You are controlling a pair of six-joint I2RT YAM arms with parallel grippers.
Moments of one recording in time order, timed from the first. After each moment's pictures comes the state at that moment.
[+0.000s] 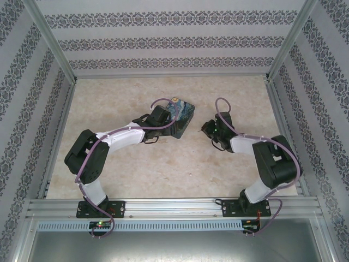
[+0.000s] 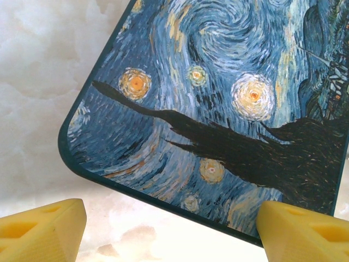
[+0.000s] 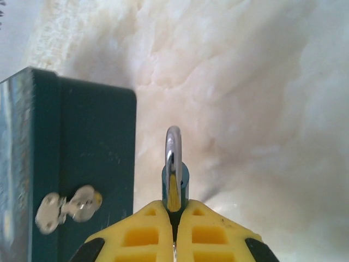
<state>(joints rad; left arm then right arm) -0.63 1.76 1.13 -0.28 -0.11 -0.62 0.30 1.58 0.62 0.25 -0.16 1.01</state>
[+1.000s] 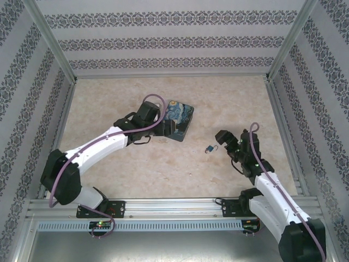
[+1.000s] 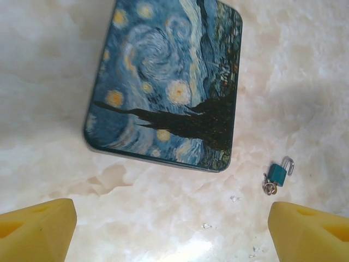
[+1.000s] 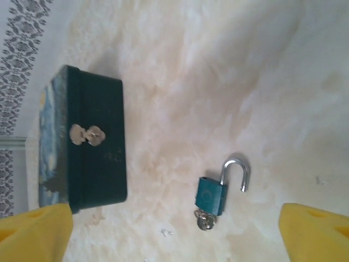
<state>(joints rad) -0.62 1.45 1.11 -0.48 0.00 -0.59 0.16 0.77 0.38 -0.22 -0.18 0.96</state>
